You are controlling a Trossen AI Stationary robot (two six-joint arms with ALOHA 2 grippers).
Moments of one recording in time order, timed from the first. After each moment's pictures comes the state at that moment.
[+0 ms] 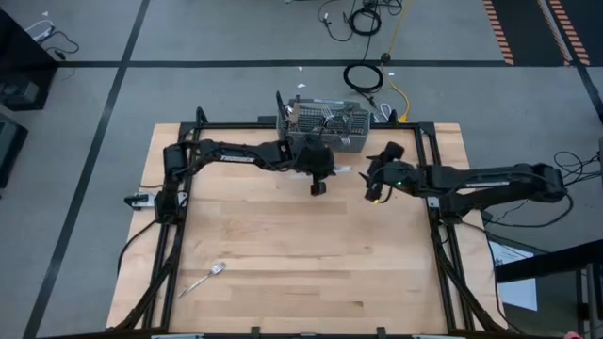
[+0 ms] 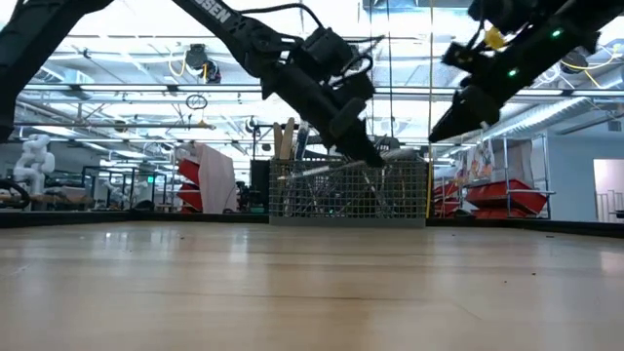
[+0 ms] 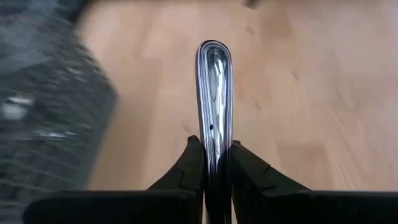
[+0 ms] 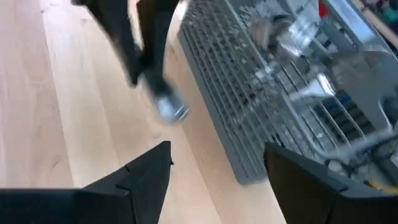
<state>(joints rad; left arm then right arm) 0.27 2.02 1.45 -0.11 0.15 0.24 -0.12 1.00 0.55 -0.20 0.53 -0.12</state>
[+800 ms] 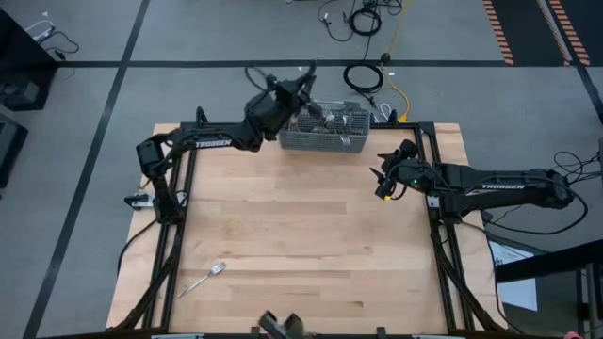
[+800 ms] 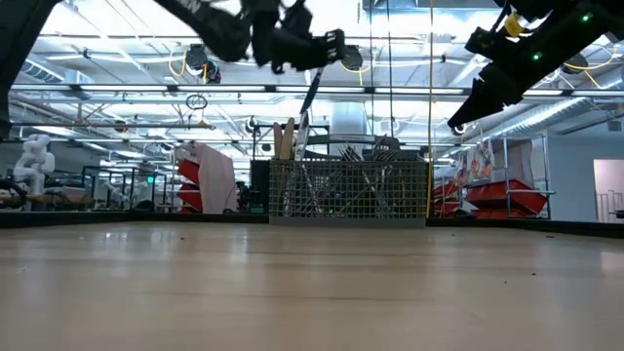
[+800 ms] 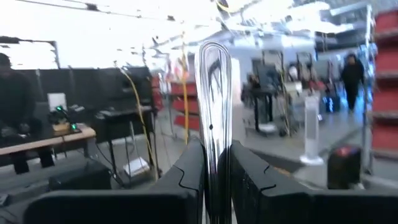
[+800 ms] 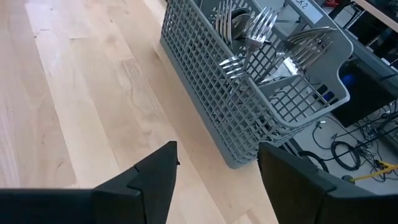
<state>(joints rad) 0.44 1.82 1.35 0.73 -0.41 0.22 -0.12 0.79 0.55 -0.37 0.55 0.00</state>
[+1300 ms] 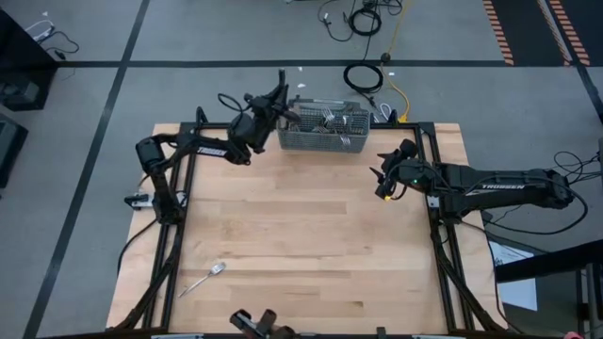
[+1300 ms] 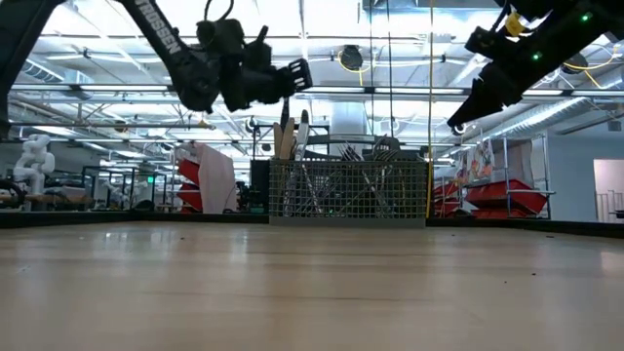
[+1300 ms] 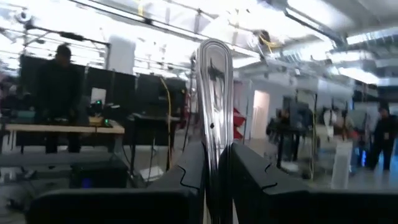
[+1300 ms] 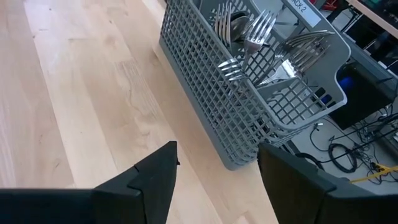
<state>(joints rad) 0.51 1.82 0.95 1.29 -0.49 0.12 -0.12 0.79 0.55 -0.37 0.55 -0.02</state>
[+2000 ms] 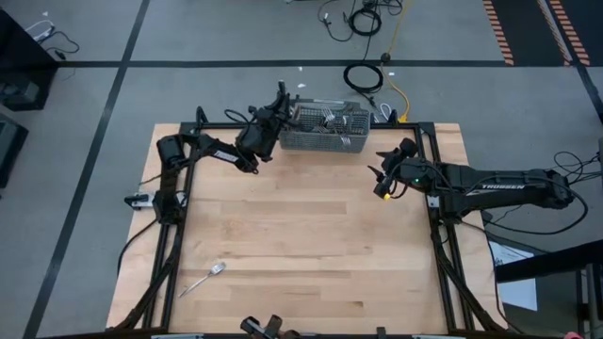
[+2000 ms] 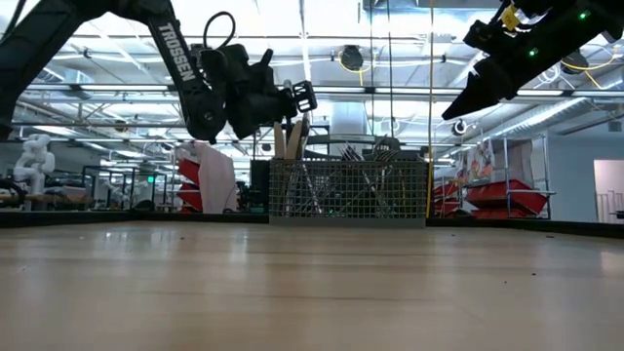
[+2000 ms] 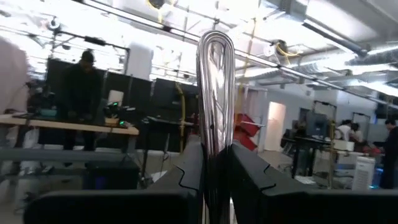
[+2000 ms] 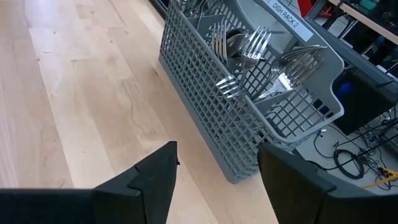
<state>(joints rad) 0.46 2.01 0.93 1.51 -0.59 0.12 -0.12 0.79 0.55 -0.30 0.55 -0.01</state>
